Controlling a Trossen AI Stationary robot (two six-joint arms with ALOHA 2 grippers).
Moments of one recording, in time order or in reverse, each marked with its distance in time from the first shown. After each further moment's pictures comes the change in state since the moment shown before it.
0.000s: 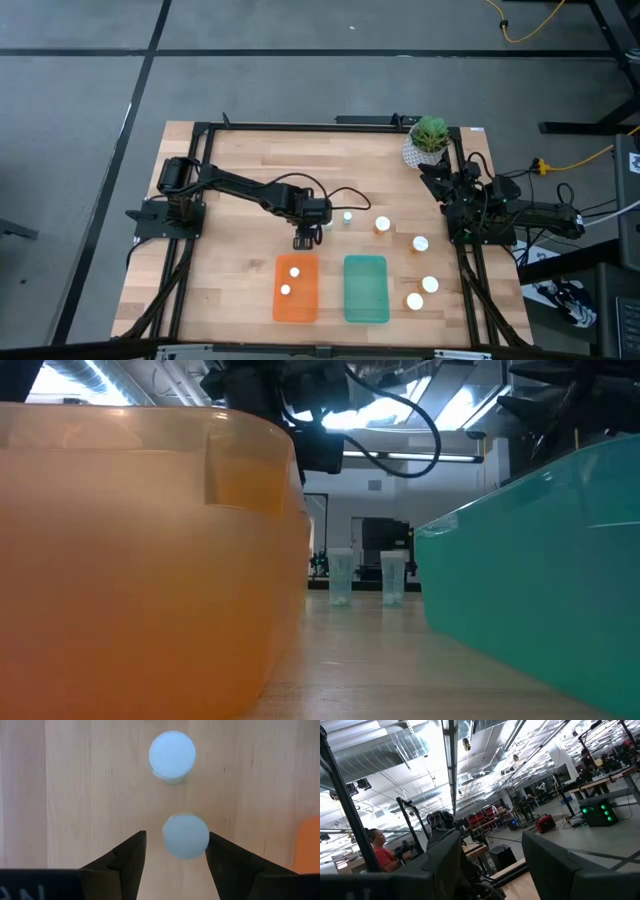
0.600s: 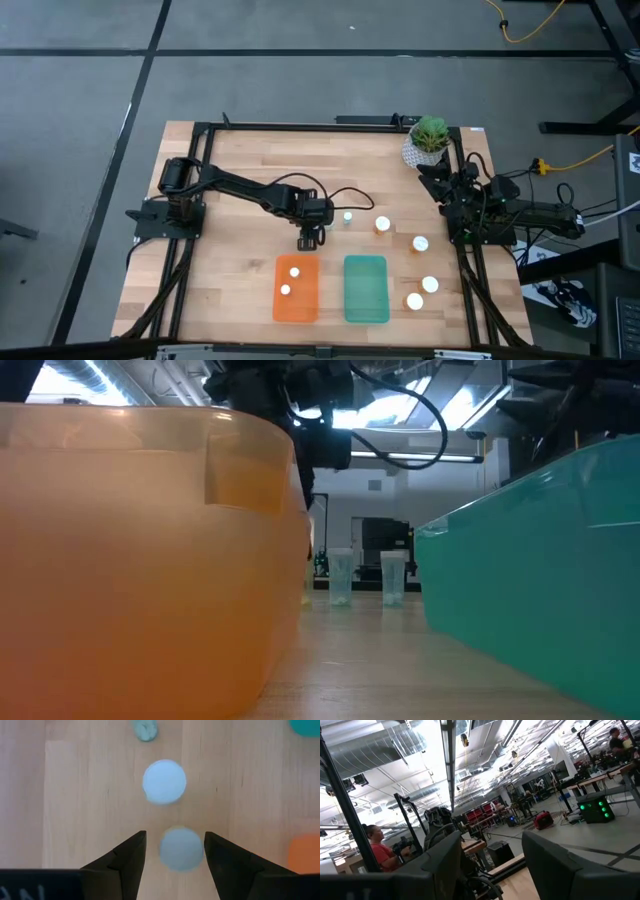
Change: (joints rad) left arm -0.001 0.010 -0.003 0.072 0.011 -0.003; right arm 0.000 0.000 0.000 -0.027 0.000 0.000
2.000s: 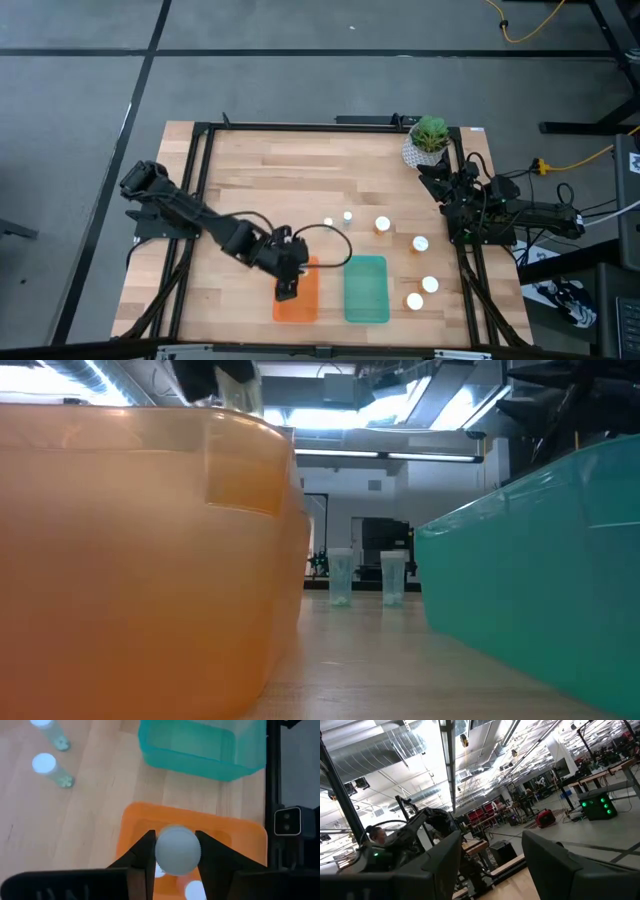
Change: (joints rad) left arm -0.415 -0.241 0.021 -0.068 -0.141 -0.551; right arm 0.000 0.000 0.000 0.003 0.000 0.029
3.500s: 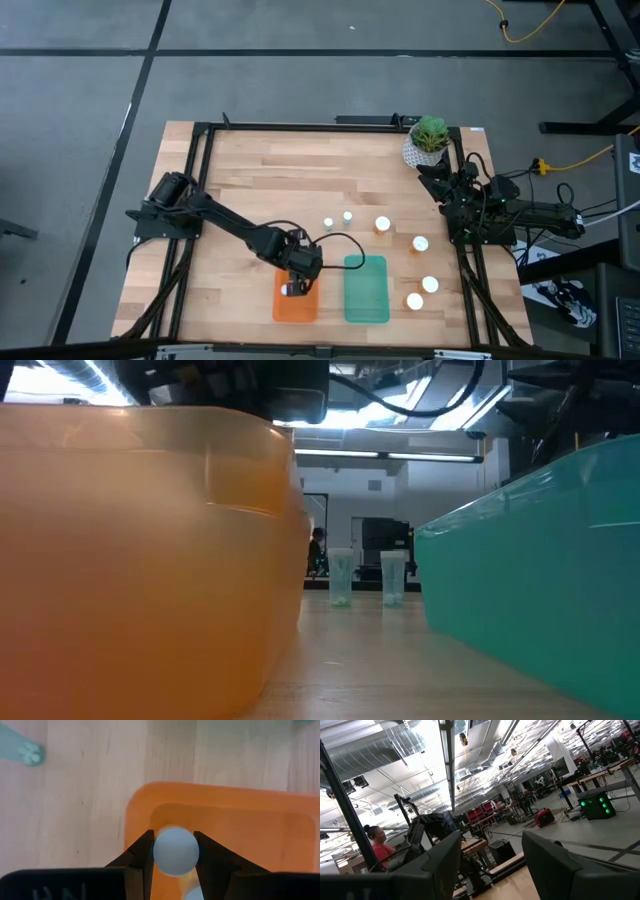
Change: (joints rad) left arm 0.089 0.249 -0.001 0.039 0.103 0.181; right arm 0.000 0.000 0.000 -0.008 0.001 -0.004
